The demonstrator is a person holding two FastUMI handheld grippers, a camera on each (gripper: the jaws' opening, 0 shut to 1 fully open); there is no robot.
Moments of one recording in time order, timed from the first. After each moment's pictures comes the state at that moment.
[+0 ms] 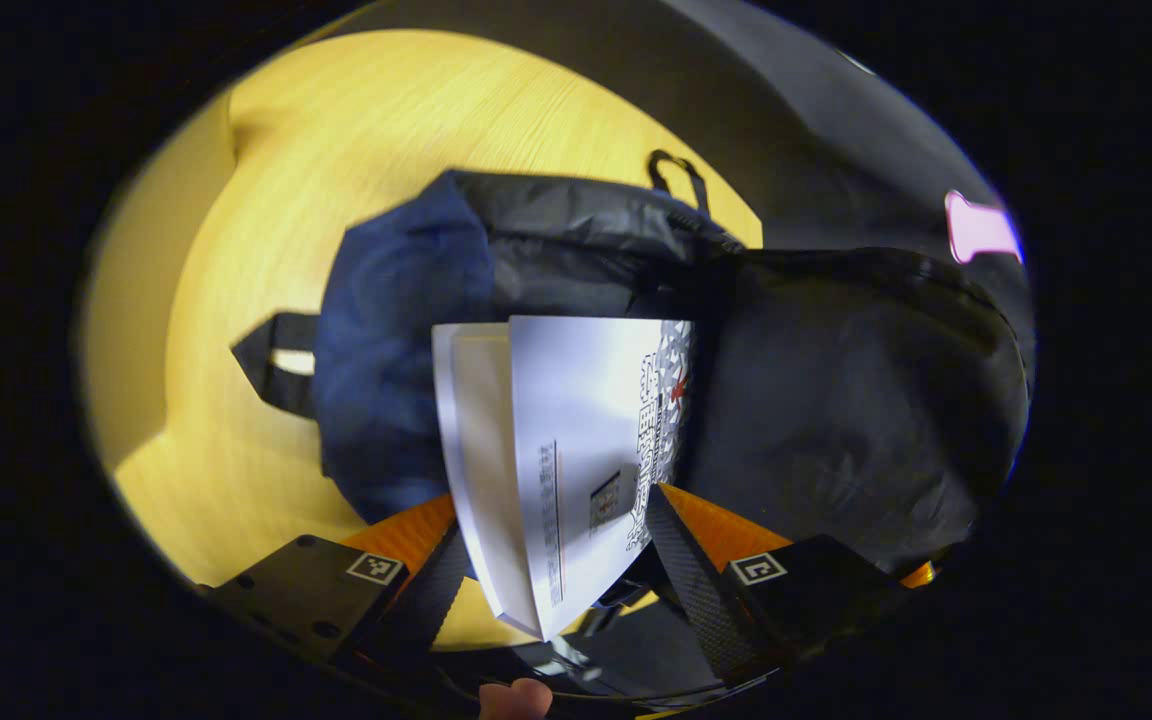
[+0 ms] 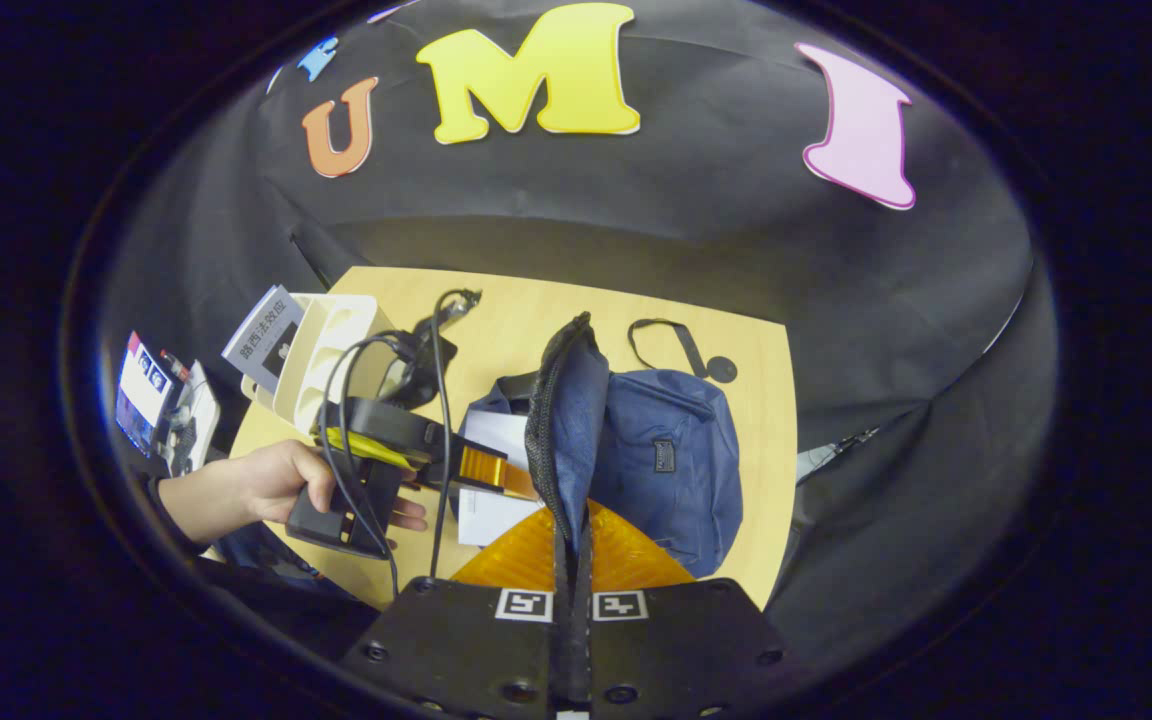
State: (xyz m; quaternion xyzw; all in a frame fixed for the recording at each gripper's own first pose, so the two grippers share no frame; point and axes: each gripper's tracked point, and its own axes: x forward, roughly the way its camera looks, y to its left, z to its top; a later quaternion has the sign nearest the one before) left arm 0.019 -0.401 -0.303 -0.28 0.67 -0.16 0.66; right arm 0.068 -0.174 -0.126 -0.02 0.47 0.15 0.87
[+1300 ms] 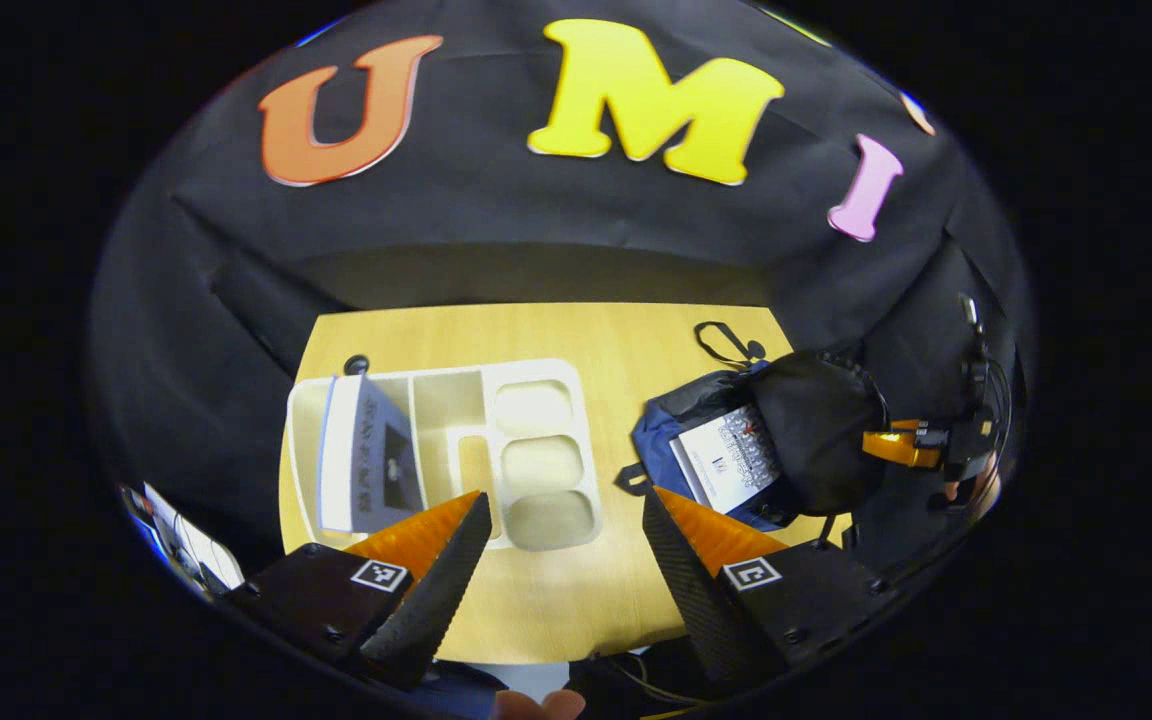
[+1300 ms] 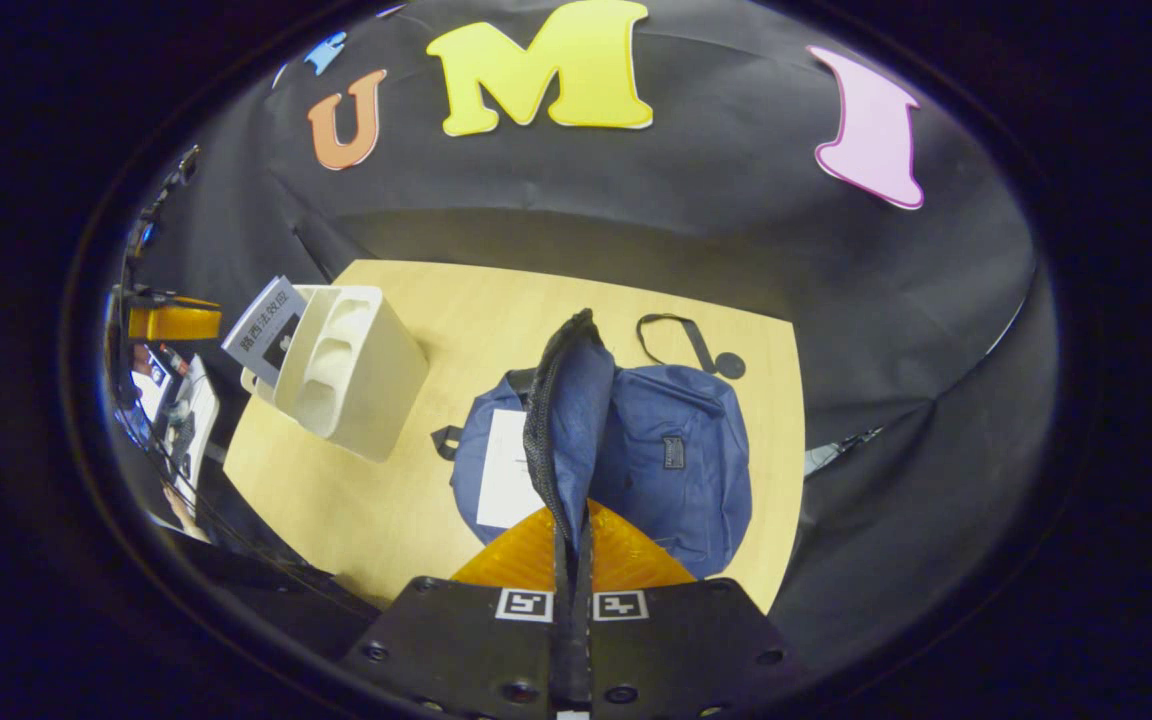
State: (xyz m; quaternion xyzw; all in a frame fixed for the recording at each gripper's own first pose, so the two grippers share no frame) left arm 0.030 -0.065 -0.076 -0.05 0.52 -0.12 0.85; right arm 0.064 -0.164 -0.133 -0.03 0.47 0.15 0.87
